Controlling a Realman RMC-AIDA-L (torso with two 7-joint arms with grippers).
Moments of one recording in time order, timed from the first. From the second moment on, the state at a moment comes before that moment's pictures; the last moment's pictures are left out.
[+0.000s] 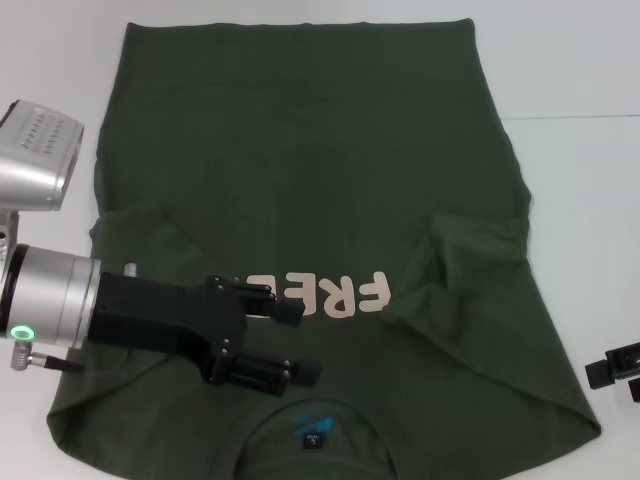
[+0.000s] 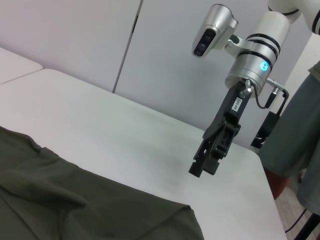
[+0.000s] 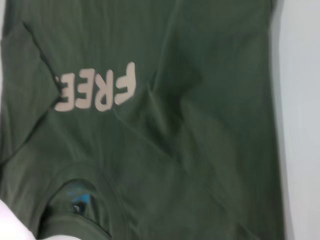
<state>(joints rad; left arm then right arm) -0.67 -2.14 0.64 0.83 2.26 1.83 -1.59 0.54 2.01 -0.59 -1.10 -2.61 -1.91 2.61</state>
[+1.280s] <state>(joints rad) -0.66 -2.14 0.64 0.83 2.26 1.83 -1.59 0.59 2.02 -0.72 -0.93 -2.71 -1.72 2.61</state>
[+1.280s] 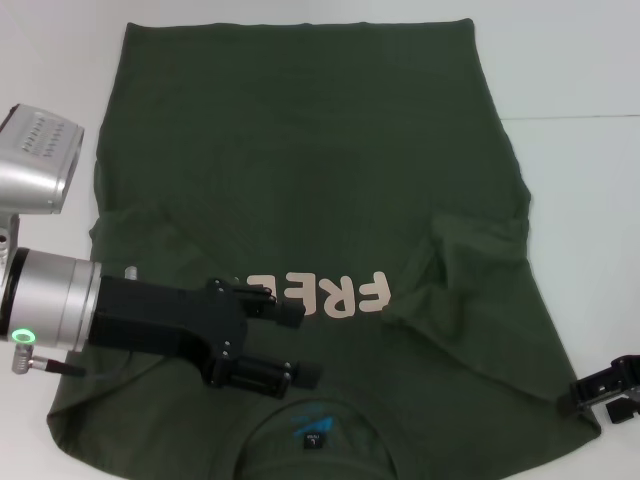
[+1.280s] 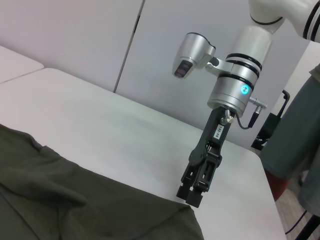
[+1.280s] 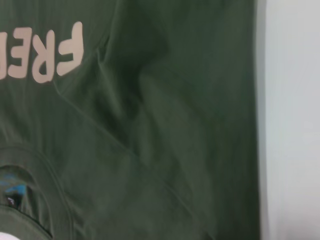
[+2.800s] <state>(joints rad) -0.66 -2.15 0.64 0.83 2.26 1.83 -1.59 0.62 2.06 -0.74 -0.90 -2.69 -1.70 2.61</state>
